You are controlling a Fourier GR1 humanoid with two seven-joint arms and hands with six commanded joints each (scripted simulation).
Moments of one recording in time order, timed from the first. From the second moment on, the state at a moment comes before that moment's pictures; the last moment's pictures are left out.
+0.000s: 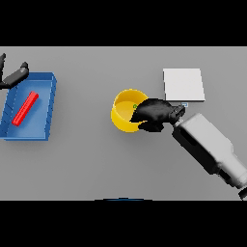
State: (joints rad) left arm -0.67 0.92 -0.67 -1.12 0.38 0.29 0.46; right arm -0.66 -0.38 0.63 -1.24 0.69 0.51 -0.17
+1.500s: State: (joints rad) left arm -0.66 0.95 -0.65 -1.16 0.41 0.31 0.49; right arm -0.85 -0.55 0.48 -0.84 0.70 0.37 -0.14
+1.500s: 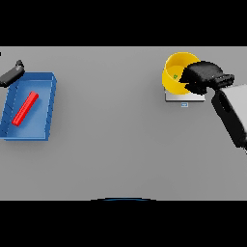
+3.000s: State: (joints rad) left arm -0.67 0.95 -0.65 -1.16 0.40 0.31 0.49; right arm -0.91 -0.54 0.48 -0.62 0.69 0.40 -0.16
